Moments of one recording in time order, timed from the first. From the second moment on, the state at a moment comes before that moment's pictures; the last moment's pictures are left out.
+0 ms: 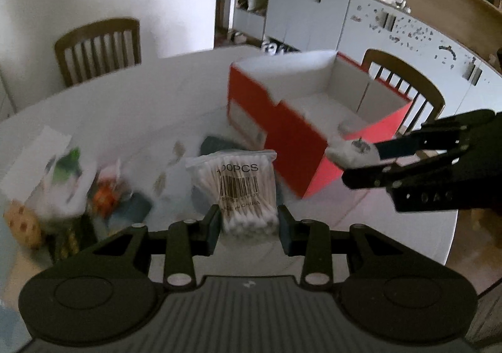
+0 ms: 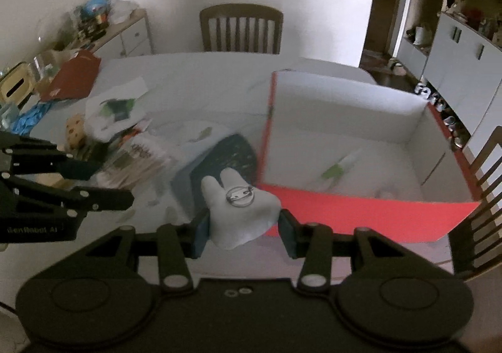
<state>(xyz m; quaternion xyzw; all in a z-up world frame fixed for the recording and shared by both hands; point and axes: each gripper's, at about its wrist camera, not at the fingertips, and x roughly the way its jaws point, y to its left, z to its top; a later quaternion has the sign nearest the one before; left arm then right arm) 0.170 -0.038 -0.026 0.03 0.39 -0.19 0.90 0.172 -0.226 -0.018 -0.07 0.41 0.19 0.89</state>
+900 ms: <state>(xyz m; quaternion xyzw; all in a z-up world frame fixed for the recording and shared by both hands) 0.278 -0.178 -0.013 0.09 0.39 -0.22 0.89 0.269 -0.339 -0.015 -0.07 0.39 0.14 0.91</state>
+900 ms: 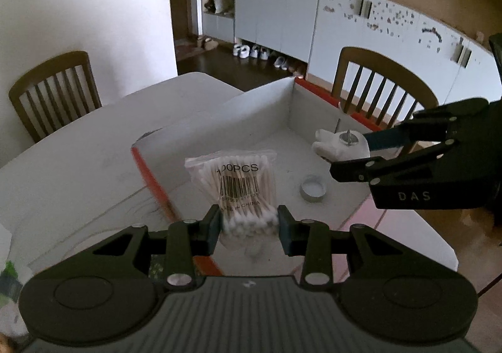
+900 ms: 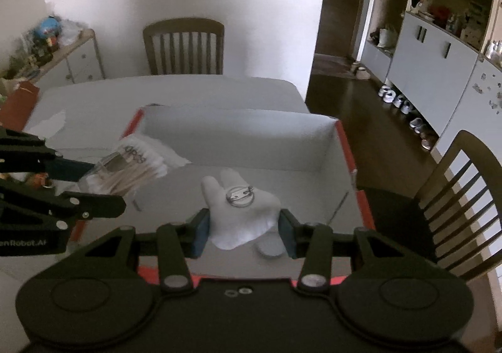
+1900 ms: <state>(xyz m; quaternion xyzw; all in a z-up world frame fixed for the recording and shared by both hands) 0.384 -0.231 -0.088 0.13 0.52 -0.17 0.82 0.362 -0.342 -0.093 -0.13 0.51 0.17 0.84</state>
